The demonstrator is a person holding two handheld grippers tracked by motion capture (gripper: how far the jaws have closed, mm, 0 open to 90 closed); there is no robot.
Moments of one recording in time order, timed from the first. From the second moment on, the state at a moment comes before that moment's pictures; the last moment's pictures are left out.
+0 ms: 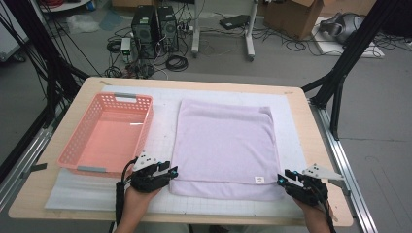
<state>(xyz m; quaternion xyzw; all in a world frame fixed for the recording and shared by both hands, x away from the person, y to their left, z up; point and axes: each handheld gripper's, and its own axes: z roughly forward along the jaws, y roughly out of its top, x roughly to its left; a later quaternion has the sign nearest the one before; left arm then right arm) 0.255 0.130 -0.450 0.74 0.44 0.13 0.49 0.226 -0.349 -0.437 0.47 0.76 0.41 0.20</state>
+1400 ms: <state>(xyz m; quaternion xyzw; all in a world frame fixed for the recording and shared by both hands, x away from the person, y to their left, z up) 0.221 0.137 -0.440 0.71 0.45 0.11 0.53 0.205 -0.345 -0.432 0.45 0.78 0.39 0.19</state>
